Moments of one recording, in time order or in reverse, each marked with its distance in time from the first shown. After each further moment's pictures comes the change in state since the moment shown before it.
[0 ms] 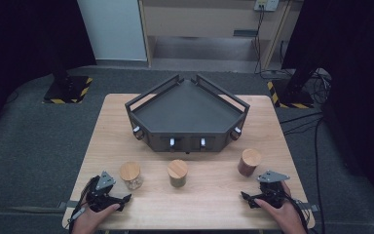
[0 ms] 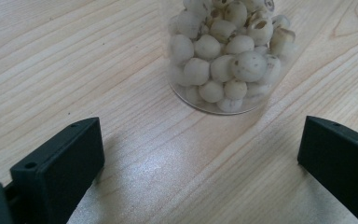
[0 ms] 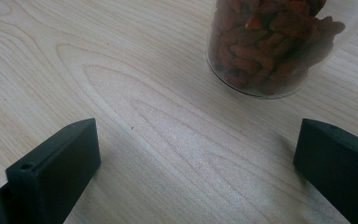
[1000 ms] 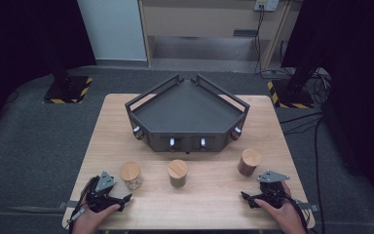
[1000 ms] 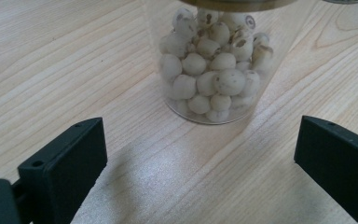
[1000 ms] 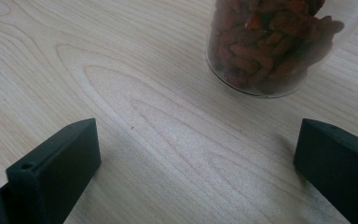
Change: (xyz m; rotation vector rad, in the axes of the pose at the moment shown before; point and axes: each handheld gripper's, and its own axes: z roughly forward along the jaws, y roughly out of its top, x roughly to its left) left arm -0.006 0.000 -0.006 -0.033 0.003 0.031; right arm 0.001 0.000 0.000 -0.001 -0.003 0.003
